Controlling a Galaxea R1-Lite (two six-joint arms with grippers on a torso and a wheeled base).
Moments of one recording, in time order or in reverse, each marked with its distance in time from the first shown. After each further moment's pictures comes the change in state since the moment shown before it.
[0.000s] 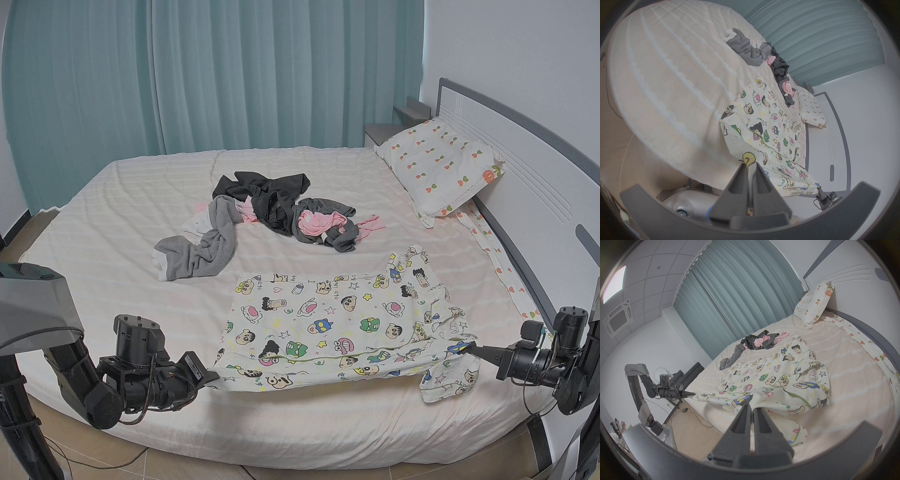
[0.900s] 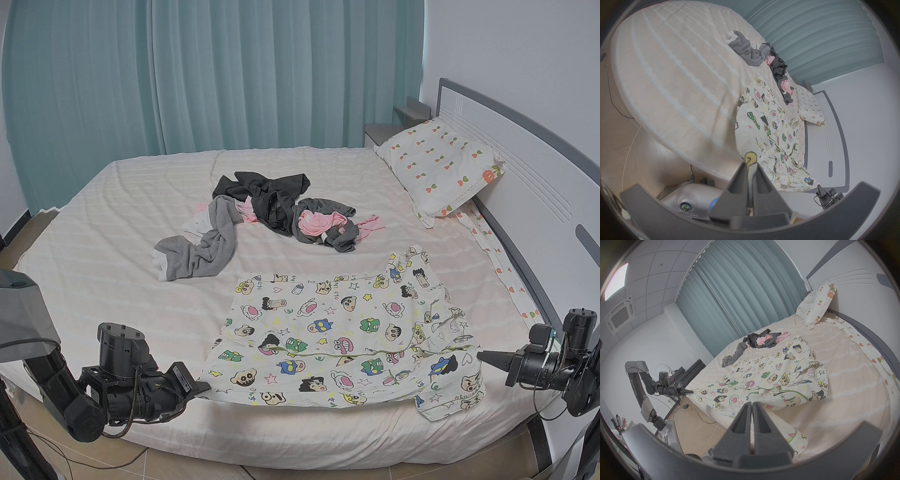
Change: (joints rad) left arm -0.013 -0.105 0.111 0.001 0.000 0.000; right arm -0.035 -0.098 0.029 0.107 0.050 -0.063
